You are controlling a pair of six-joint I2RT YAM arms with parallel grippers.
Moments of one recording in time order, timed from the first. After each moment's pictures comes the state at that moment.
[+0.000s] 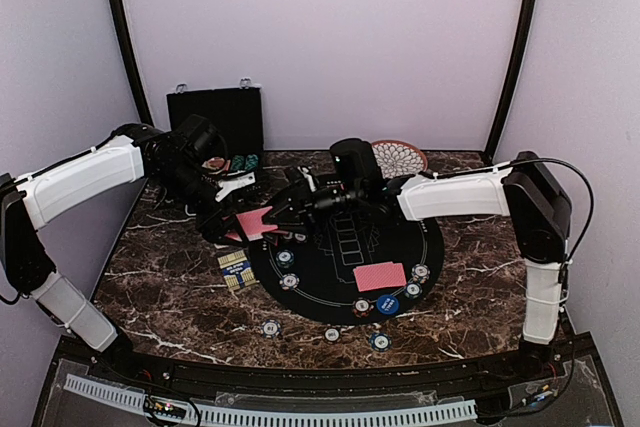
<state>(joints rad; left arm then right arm) -0.55 1.51 1.34 -1.02 0.45 0.62 0.89 2.00 1.42 0.23 -0.83 1.16</state>
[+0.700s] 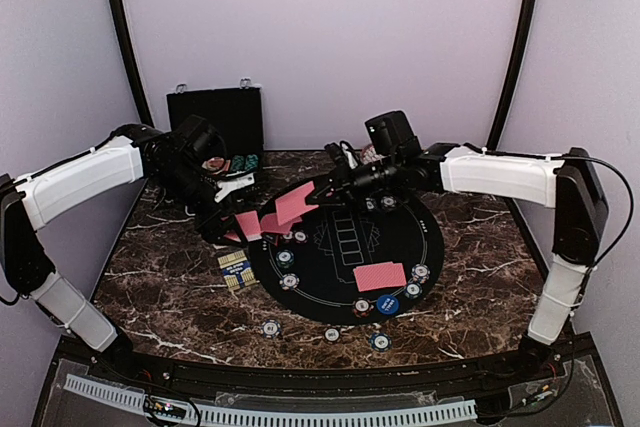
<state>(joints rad) -0.55 1.51 1.33 -1.02 0.44 0.62 0.77 1.82 1.42 -0.16 -0.76 0.90</state>
